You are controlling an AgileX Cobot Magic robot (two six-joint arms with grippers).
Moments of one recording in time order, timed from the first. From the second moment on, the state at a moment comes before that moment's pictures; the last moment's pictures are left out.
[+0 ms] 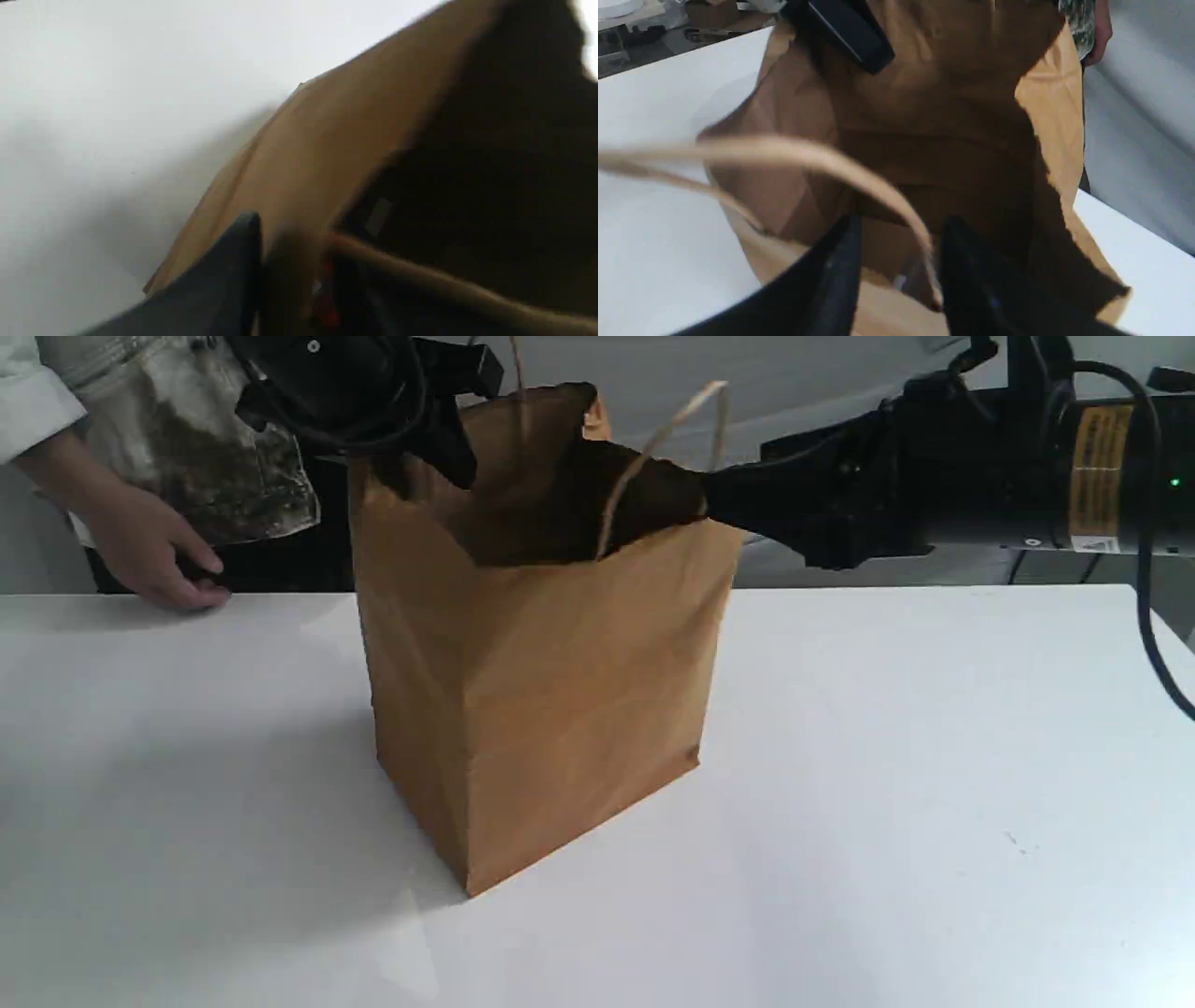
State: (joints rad) left arm -0.27 2.14 -2.23 -0.31 1.23 0.04; right arm 0.13 1.55 -1.09 -1.57 -0.75 1.37
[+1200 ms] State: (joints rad) left arm -0.27 1.96 -2.24 -0.23 1.13 0.17; right arm 0.13 1.41 -1.09 -1.51 -0.64 1.28
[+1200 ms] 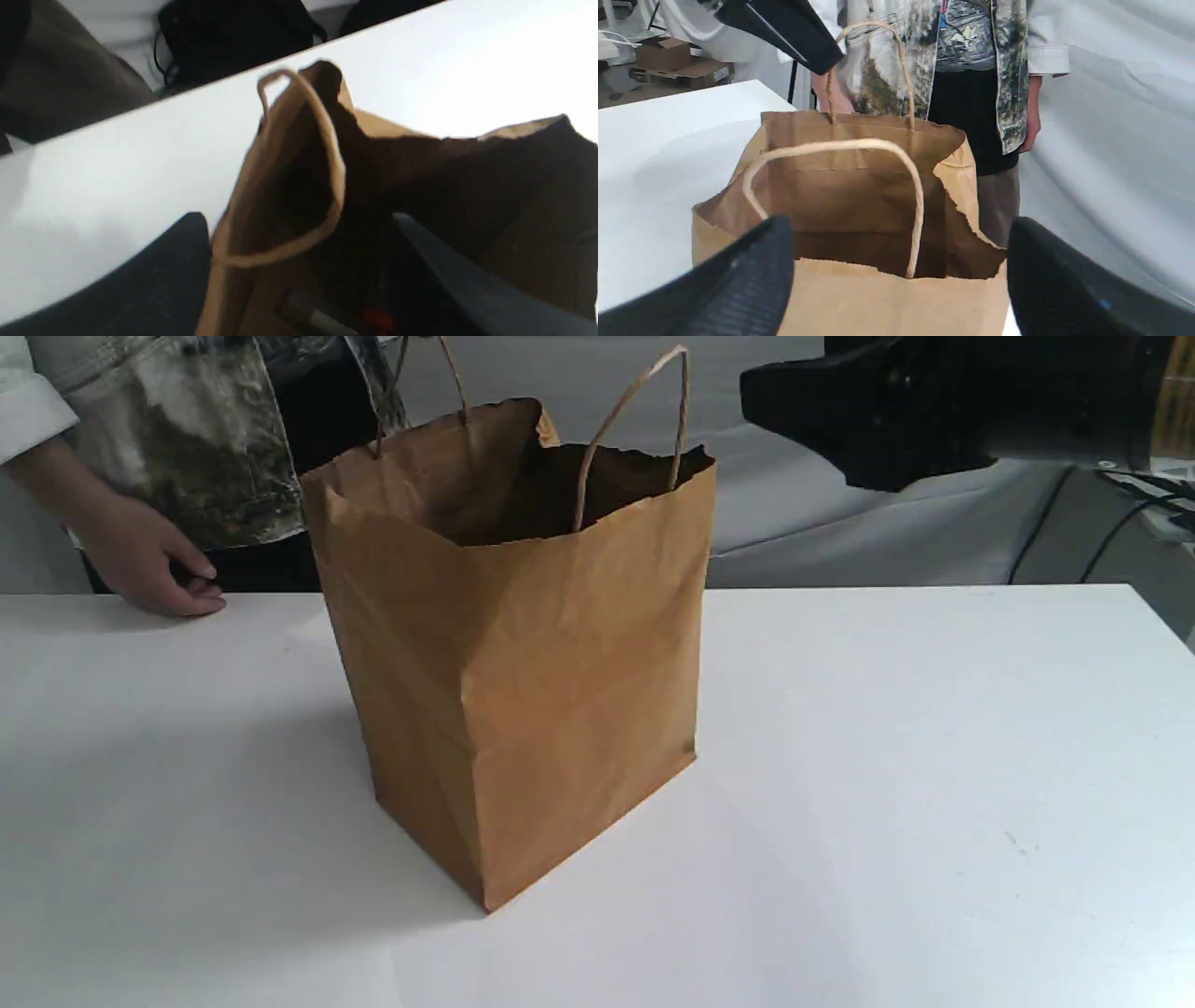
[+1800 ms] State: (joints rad) left arm -0.27 1.63 -2.24 -0.07 0.89 0.22; right arm 0.13 1.06 -1.09 -1.66 -0.22 1.01
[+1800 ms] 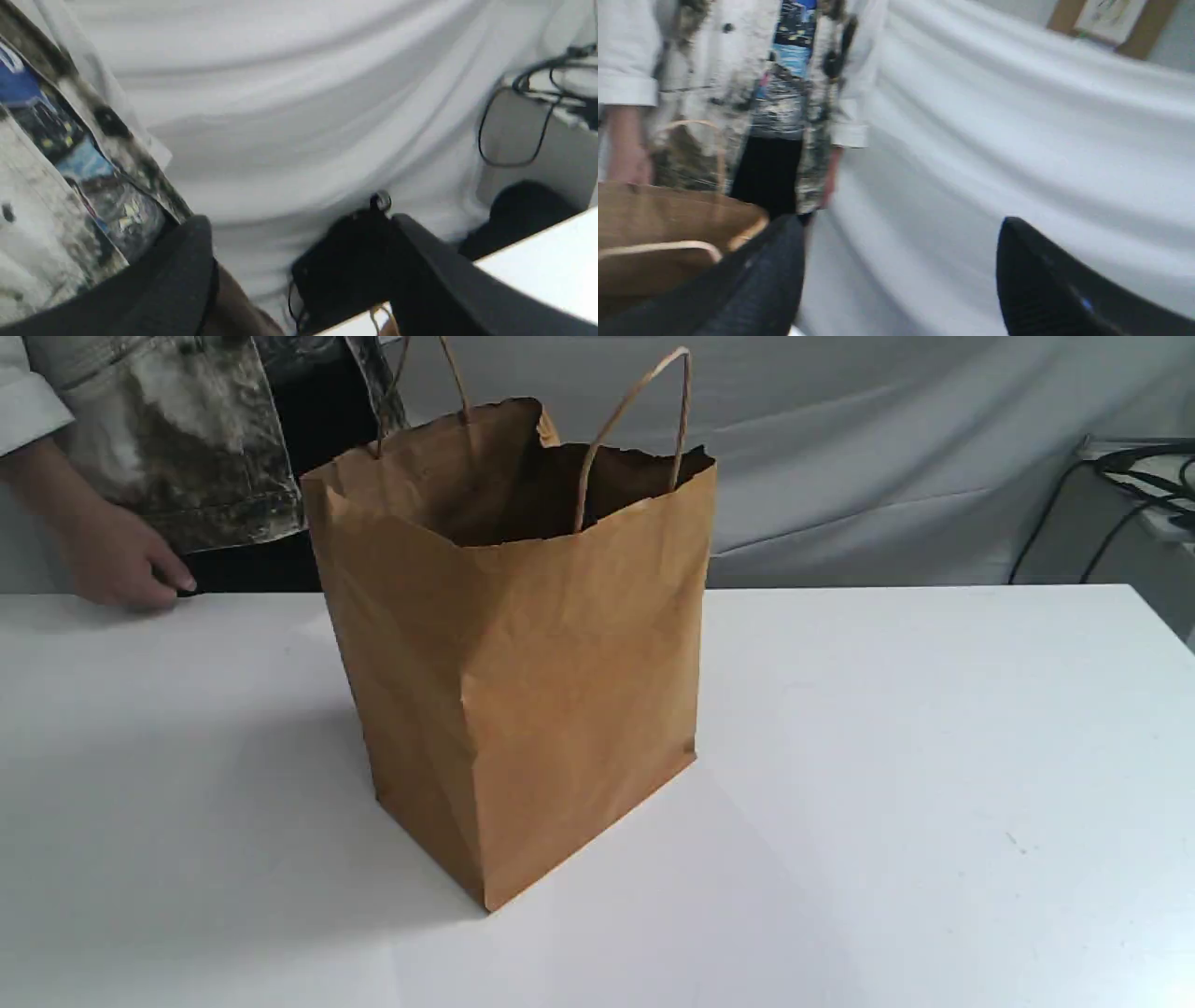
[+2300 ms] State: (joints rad) left arm -0.27 1.38 -2.24 -0.09 0.89 0.34; right arm 0.13 0.78 -1.09 -1.74 0.17 0.70
